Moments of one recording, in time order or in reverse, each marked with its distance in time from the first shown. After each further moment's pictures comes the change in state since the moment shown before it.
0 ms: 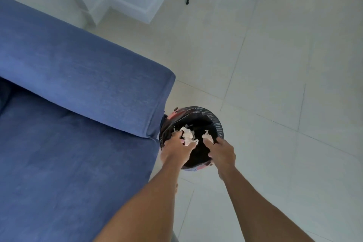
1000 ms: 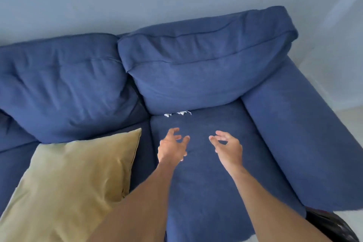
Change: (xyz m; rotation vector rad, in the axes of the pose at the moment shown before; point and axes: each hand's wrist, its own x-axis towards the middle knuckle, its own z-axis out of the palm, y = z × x) left_hand -0.240 -0.416 -0.316 -0.897 0.759 -0.448; right_hand -0.416 -0.065 0.340 -0.470 -0.704 -0.835
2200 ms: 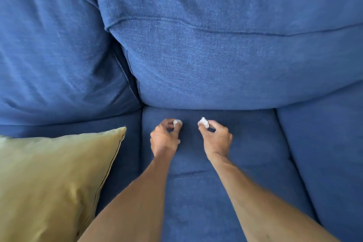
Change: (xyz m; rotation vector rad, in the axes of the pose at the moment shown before) left_hand 0.215 -0.061 0.061 -0.243 0.211 -0.127; right_hand 0.192 0.041 0.164 -0.227 0.090 -0.094
